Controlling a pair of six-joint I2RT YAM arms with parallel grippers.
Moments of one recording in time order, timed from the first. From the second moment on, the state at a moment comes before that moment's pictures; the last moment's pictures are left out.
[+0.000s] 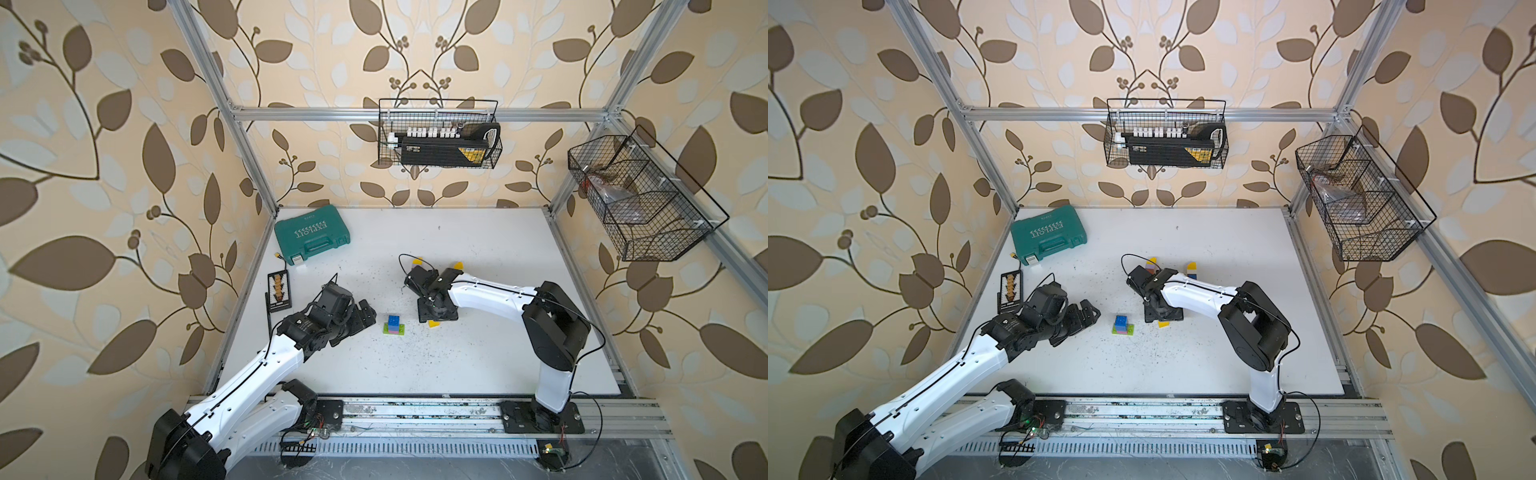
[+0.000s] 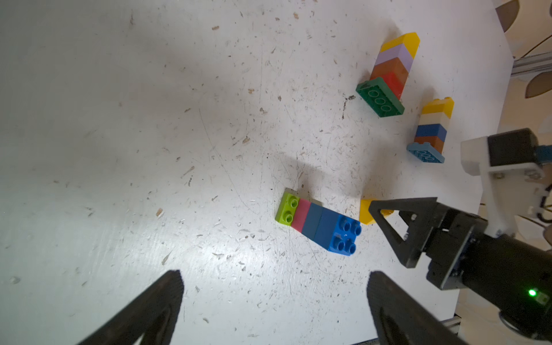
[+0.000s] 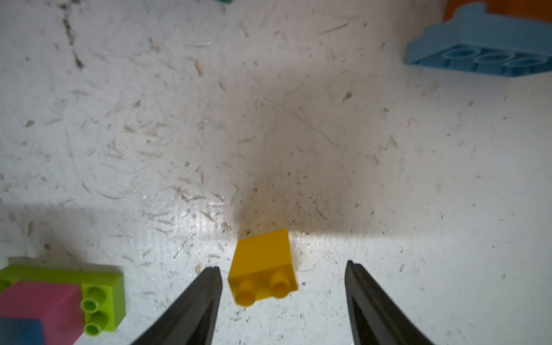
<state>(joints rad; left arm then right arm) -0.57 0.91 0.64 -0.66 0.06 -0.97 0.79 1.88 1.30 -0.86 0.23 0.81</state>
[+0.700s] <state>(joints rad) -0.57 0.92 0.64 -0.66 0.06 -0.97 0.70 1.58 1.03 -0.85 0.23 0.96</state>
